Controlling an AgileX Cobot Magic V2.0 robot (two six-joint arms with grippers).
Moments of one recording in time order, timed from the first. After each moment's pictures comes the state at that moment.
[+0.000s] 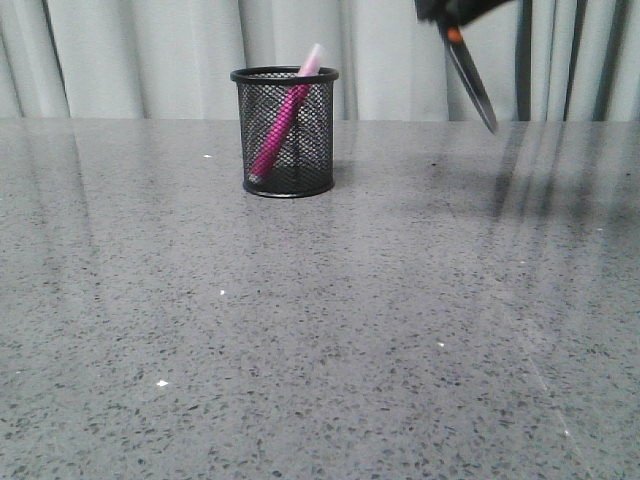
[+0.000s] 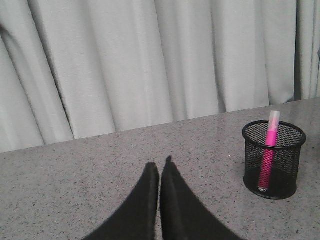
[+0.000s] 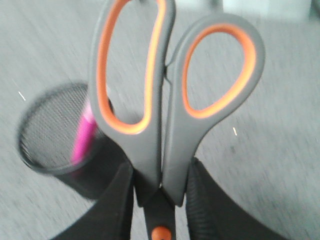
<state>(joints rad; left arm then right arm) -0.13 0.50 -0.51 -0.86 0.19 0.94 0.40 1.41 -1.16 0.01 0.32 0.18</state>
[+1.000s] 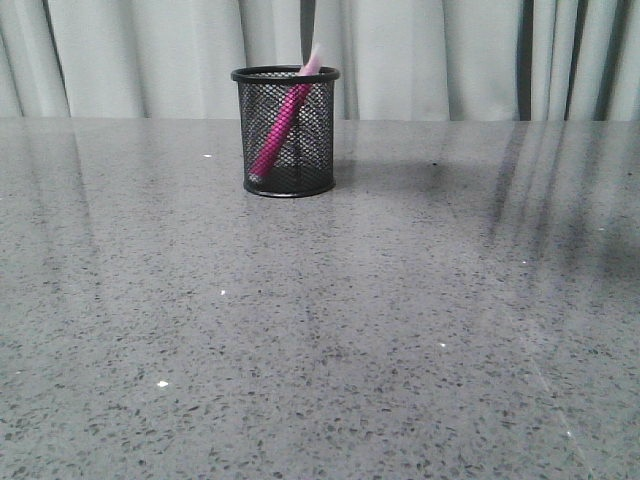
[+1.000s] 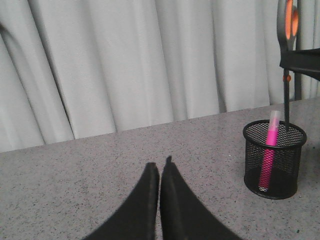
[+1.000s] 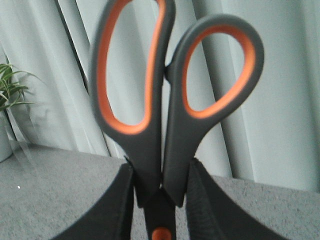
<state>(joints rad) -0.13 0.50 -0.51 -0.86 0.19 0.94 0.50 1.69 -1.12 0.02 -0.63 0.18</state>
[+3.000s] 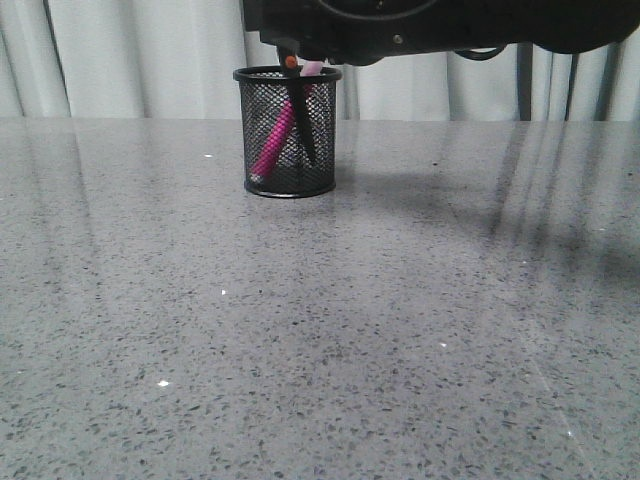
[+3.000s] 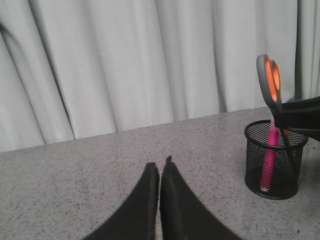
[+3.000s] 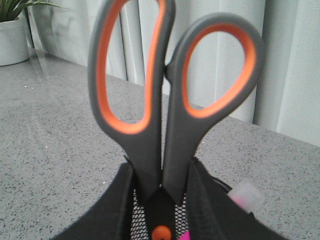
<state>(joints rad) -0.13 0.50 -0.51 -0.86 0.19 0.94 0.50 1.74 -1.03 -0.24 -0.61 0.18</state>
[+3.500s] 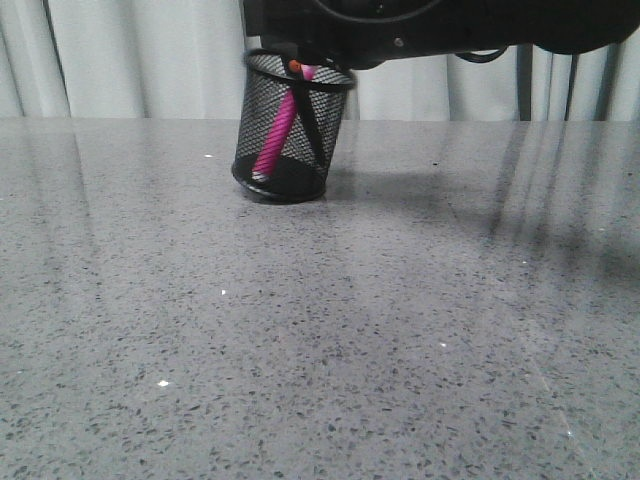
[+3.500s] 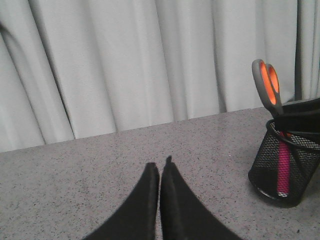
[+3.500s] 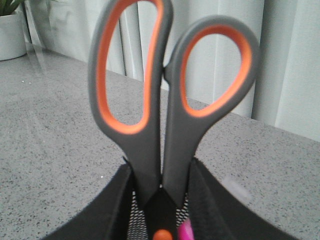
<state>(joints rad) -0.13 0.50 -0.51 -0.86 0.19 0.94 0.50 1.74 -1.03 -0.24 -0.59 0.18</state>
